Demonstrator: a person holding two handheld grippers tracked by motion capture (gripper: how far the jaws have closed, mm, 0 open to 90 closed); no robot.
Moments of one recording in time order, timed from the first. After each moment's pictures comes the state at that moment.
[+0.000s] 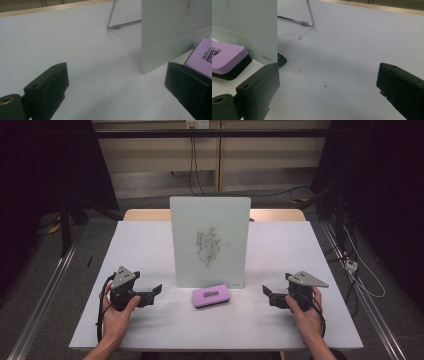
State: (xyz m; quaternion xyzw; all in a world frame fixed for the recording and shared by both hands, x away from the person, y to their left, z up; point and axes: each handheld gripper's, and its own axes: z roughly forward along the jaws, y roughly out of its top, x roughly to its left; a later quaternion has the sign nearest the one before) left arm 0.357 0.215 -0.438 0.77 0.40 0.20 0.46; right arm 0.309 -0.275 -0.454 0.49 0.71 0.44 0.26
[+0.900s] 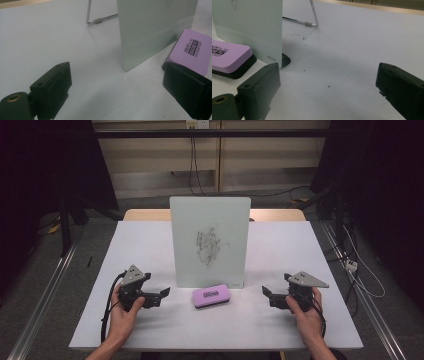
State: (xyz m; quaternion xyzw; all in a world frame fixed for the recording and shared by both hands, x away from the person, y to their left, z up) left arm 0.362 0.198 -0.438 0.80 0.36 0.15 0.45; right arm 0.308 -0.275 -0.454 0.48 0.71 0.45 0.25
